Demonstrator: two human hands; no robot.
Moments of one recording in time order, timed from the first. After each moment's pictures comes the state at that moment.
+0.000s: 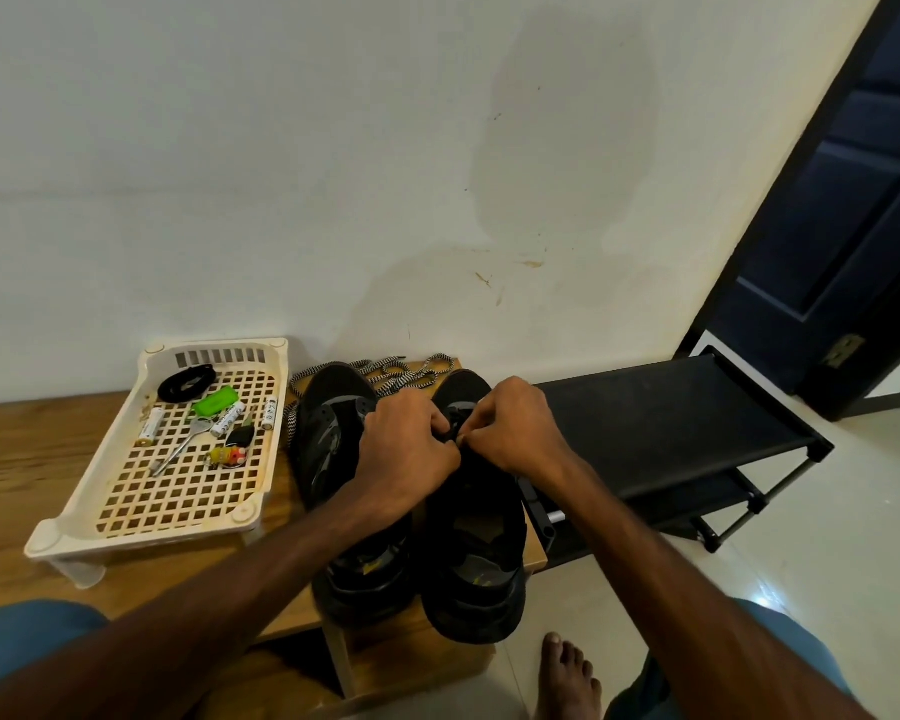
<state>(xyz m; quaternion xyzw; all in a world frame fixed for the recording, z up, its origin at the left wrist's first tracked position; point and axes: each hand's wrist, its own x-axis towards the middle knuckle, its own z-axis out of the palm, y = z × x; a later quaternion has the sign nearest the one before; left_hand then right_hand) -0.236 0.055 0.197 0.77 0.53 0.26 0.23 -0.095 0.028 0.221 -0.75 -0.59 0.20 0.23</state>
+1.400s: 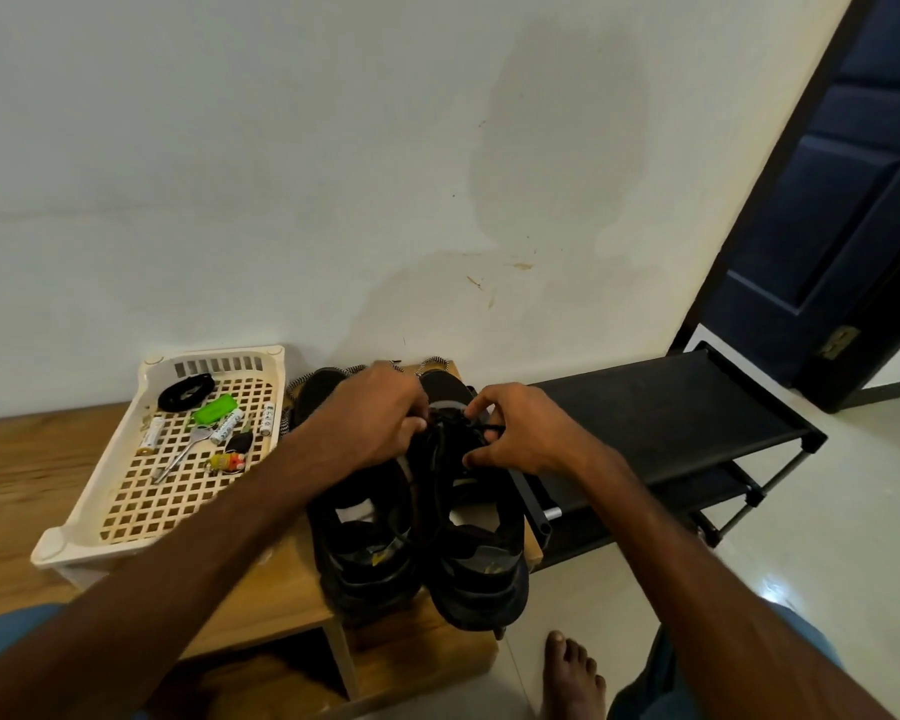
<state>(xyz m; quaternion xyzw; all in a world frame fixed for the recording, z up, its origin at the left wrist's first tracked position) -0.262 0.089 0.233 0.91 0.39 0.09 0.06 -0.065 0.021 0.225 -0.71 -0.64 0.26 0.17</state>
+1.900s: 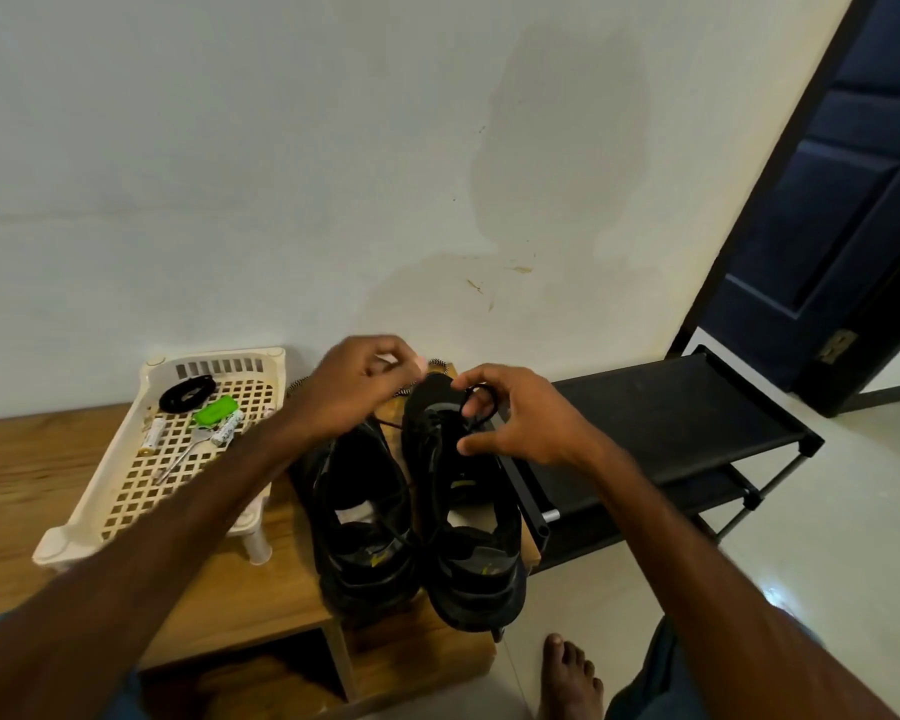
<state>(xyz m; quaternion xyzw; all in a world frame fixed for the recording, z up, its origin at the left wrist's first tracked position) -0.280 0.101 0.244 0.79 0.38 0.31 0.38 -0.059 0.017 0.234 -0.62 -0.67 0.29 0.29</state>
